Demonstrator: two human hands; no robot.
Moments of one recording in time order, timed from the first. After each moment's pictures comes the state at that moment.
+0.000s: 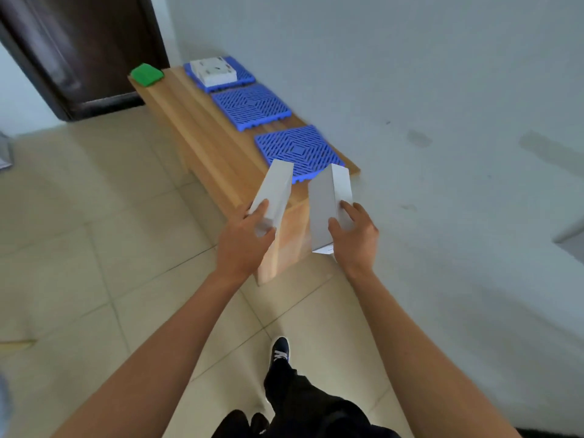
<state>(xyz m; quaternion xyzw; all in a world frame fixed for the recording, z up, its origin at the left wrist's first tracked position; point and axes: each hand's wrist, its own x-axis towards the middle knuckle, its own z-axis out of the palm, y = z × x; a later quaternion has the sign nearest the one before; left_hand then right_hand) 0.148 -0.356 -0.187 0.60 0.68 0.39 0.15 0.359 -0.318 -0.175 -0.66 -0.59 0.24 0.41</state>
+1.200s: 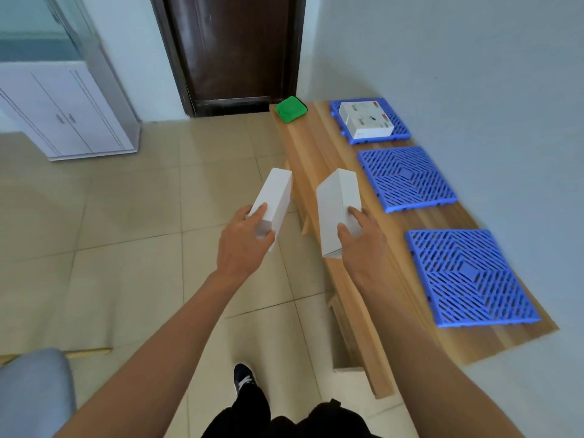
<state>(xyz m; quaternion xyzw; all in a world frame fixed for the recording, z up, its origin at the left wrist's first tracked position) -0.316 -0.103 -0.211 0.46 0.81 0.36 0.09 -0.109 0.011 -0.204 -0.55 -0.71 0.31 0.32</state>
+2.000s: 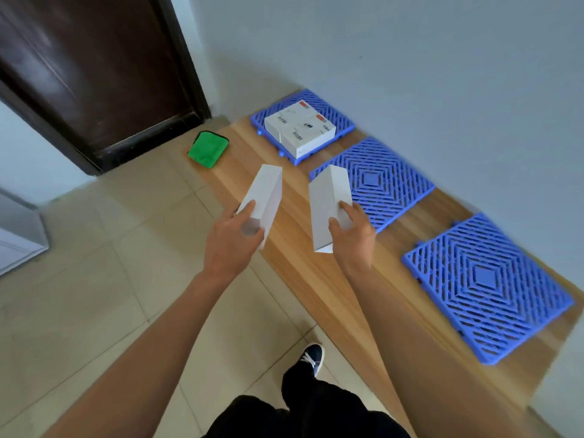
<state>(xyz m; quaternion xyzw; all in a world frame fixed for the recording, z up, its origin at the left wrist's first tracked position) -0.415 0.219 -0.223 0.62 0.72 0.28 0.14 -0.180 0.254 -0.247 -0.68 -0.53 0.30 0.40</state>
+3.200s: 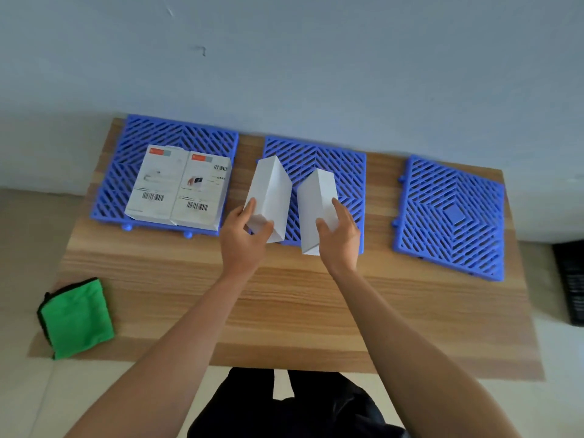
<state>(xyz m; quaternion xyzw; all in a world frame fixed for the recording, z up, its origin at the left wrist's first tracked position) -0.352 0.577 -0.319 0.70 0.48 0.25 0.46 -0.204 0.462 -0.308 -0.88 -0.18 0.19 0.40</state>
